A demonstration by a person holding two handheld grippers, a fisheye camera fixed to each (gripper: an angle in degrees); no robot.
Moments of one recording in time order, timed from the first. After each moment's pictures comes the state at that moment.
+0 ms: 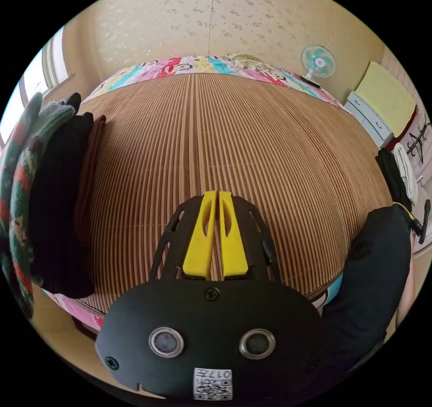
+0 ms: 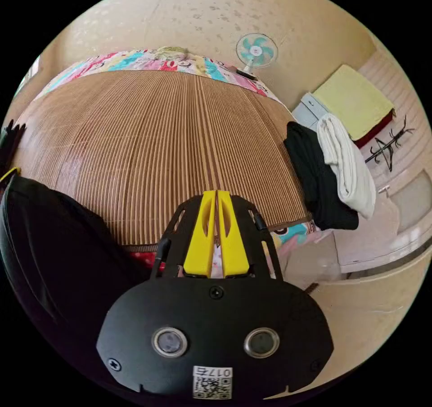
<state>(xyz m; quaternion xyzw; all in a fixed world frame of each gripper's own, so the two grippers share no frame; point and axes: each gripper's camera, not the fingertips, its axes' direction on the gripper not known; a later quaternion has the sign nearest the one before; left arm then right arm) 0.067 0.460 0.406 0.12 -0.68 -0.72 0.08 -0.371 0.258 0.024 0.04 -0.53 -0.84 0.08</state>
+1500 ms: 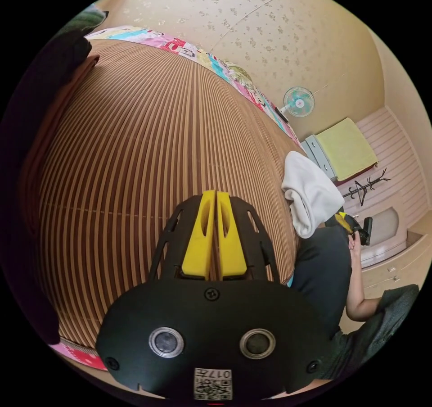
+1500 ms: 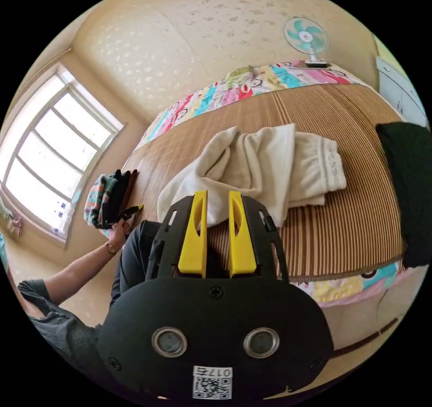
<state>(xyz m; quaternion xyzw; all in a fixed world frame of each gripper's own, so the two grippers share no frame) 0.184 0.530 0.440 0.37 -0.63 -0.67 0.17 -0.452 0.299 -0.109 -0.32 -0.53 -0.78 -0.09</state>
